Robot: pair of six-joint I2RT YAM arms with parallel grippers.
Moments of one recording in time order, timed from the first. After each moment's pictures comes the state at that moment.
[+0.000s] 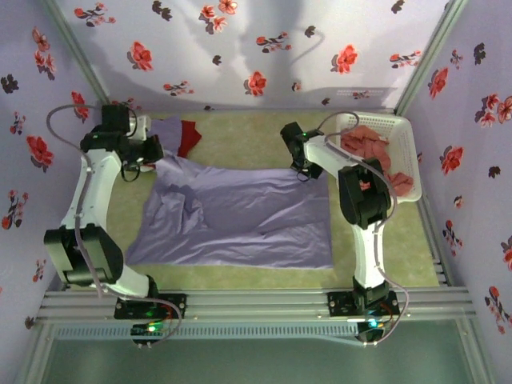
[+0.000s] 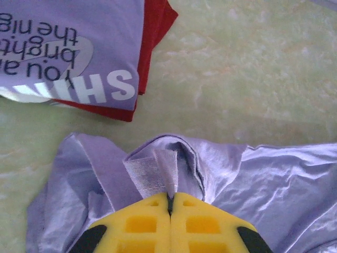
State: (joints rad) left arm 0.03 1.49 1.44 -0.93 0.29 -0.18; right arm 0.45 2.11 1.64 -0.93 0.40 1.01
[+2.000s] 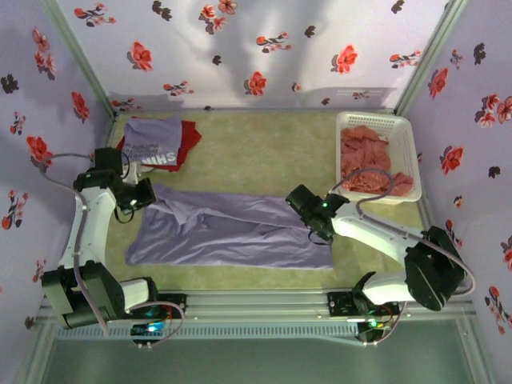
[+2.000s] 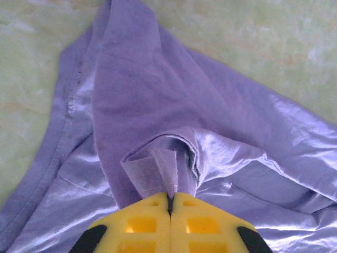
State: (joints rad) left arm 0.13 1.23 1.06 -1.05 0.27 -0.23; right arm 0.75 1.33 0.83 -0.85 0.40 1.41
